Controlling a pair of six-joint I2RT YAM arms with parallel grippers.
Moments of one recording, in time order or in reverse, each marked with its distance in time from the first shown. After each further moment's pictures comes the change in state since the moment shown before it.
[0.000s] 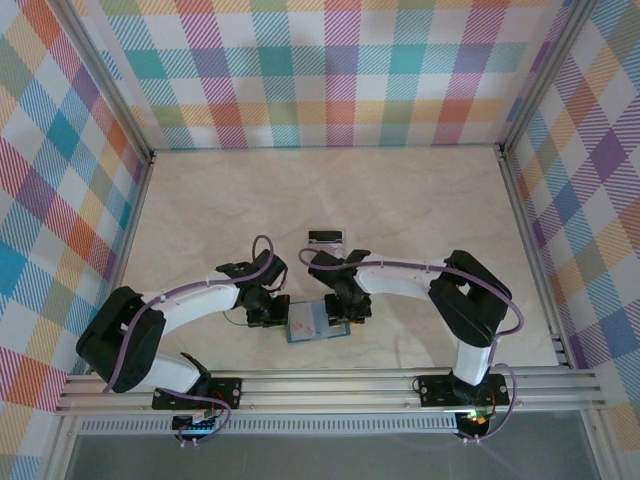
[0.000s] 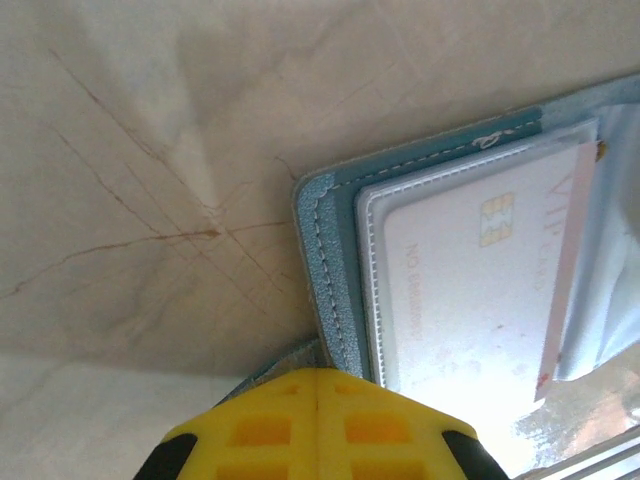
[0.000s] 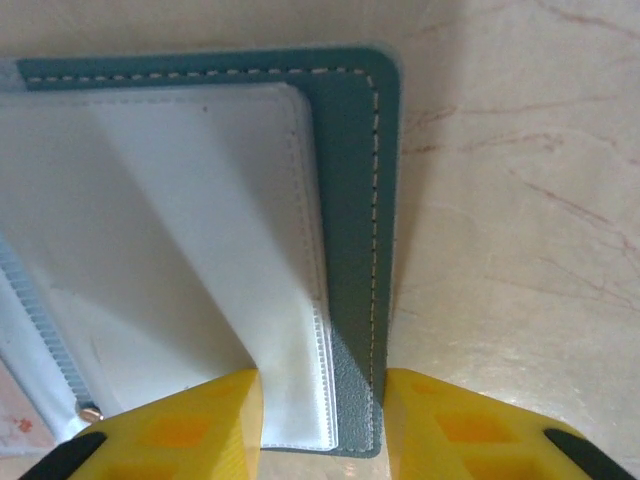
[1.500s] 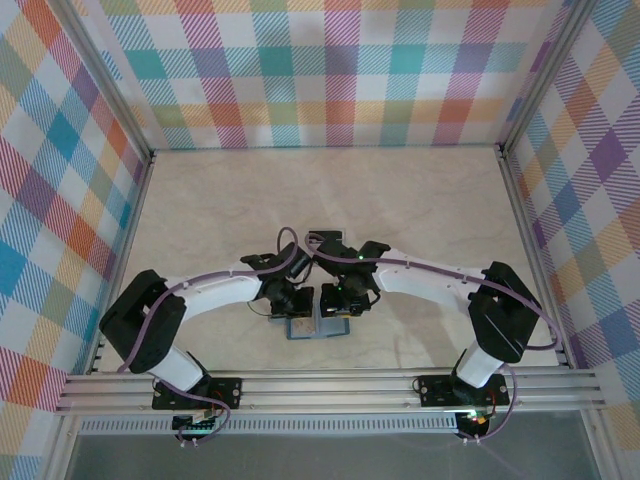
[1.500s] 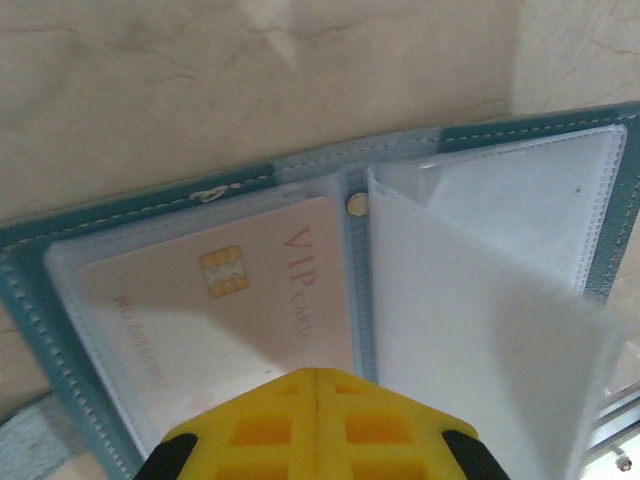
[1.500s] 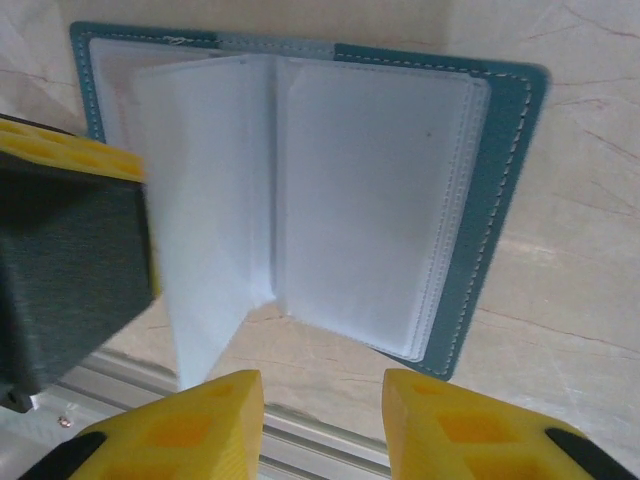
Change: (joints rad) left arm -0.114 0.153 0.158 0.063 0.028 -0.066; right arm 0.001 -0.164 0.047 -0.034 -0.077 -0.004
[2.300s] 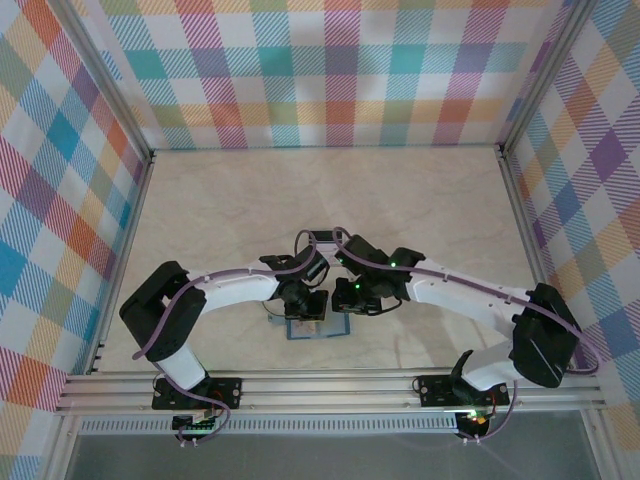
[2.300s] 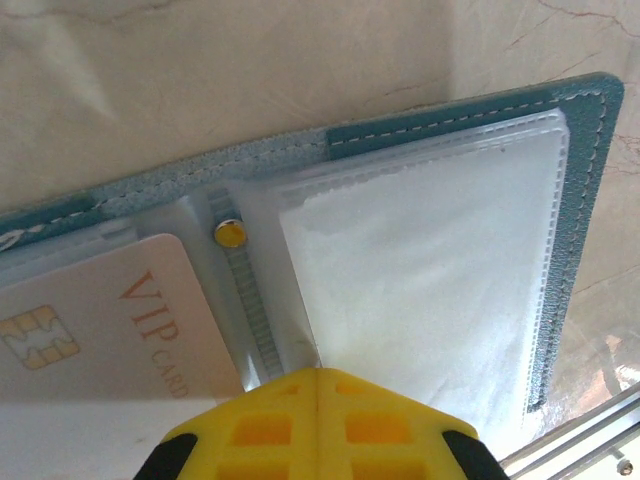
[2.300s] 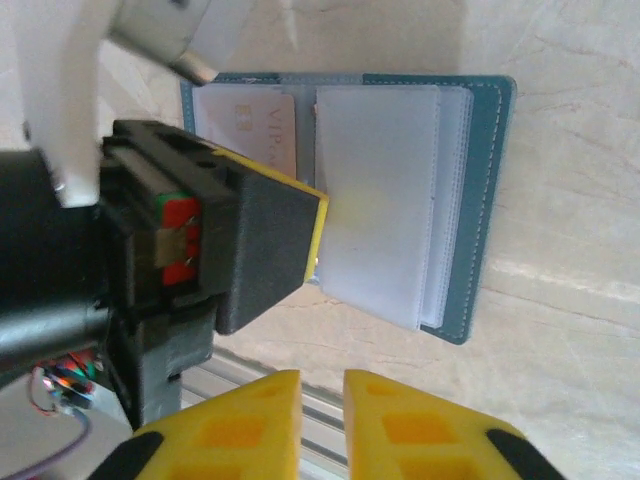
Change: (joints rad) left arm -0.072 0.103 0.075 0.025 0.004 -0.018; right arm -0.055 -0.225 -0.165 0.141 -0.045 0.075
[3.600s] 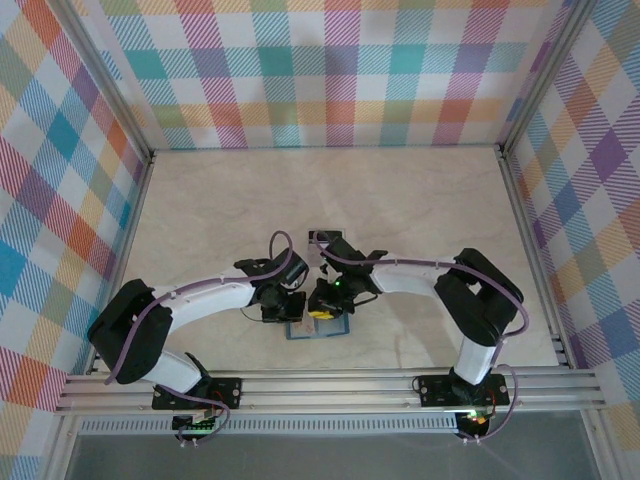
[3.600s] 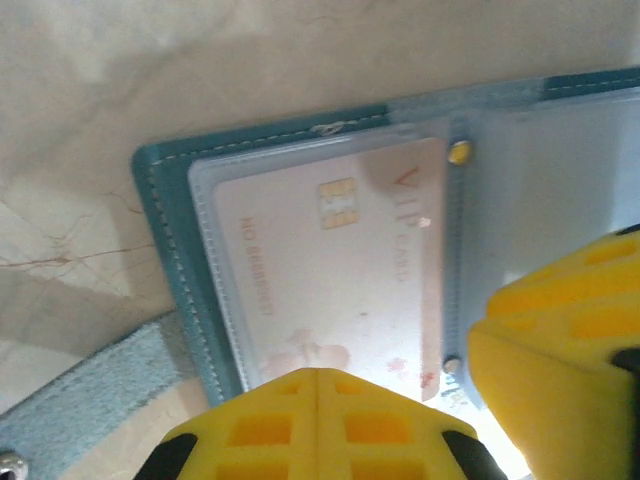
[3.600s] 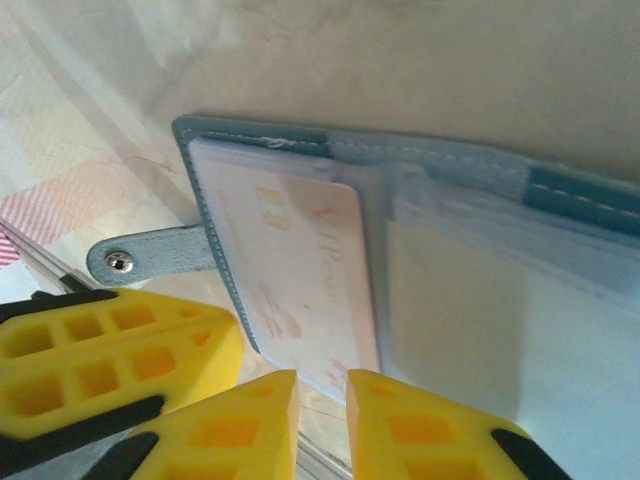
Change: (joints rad) left arm 0.071 -0.188 -0.120 -0.113 -0.117 0.000; right arm -0.055 0.364 -0.004 0.385 -0.312 0.074
